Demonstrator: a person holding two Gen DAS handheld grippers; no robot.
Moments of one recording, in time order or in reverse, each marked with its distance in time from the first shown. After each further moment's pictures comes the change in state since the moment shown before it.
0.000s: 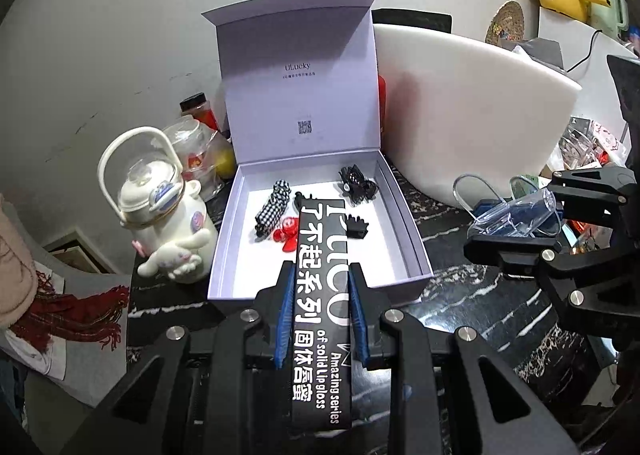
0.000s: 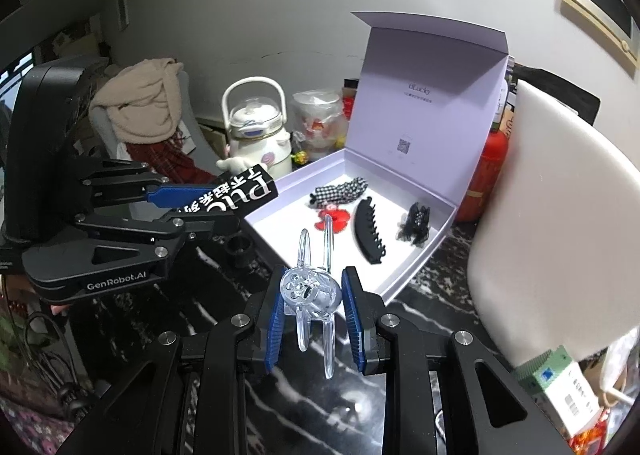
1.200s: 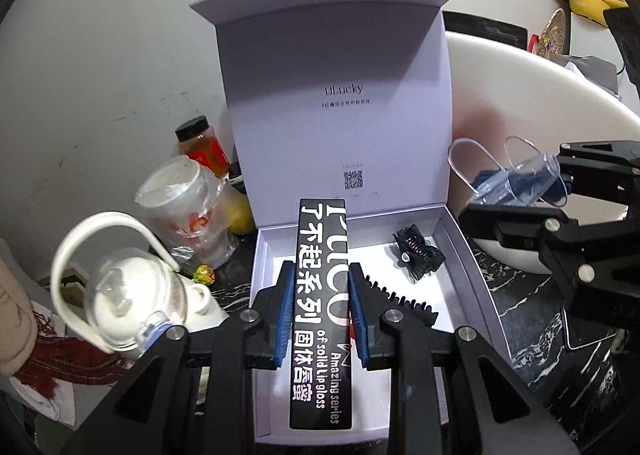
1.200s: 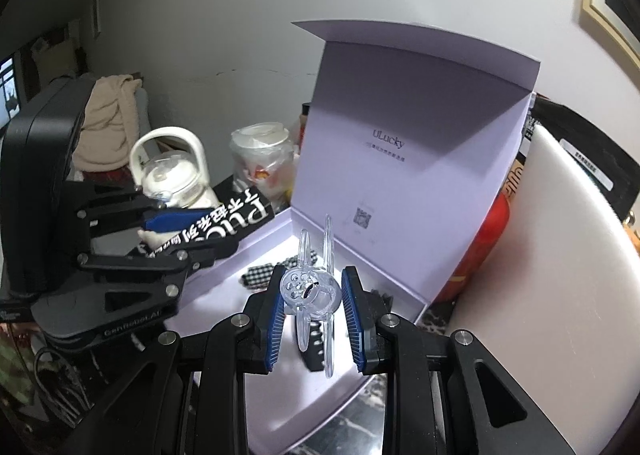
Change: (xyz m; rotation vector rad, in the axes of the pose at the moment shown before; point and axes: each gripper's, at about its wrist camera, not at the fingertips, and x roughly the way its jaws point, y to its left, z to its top) left arm 0.098 0.043 0.085 0.013 -0.012 0.040; right arm 0.086 -0.065 0.091 0.011 -0.009 -0.070
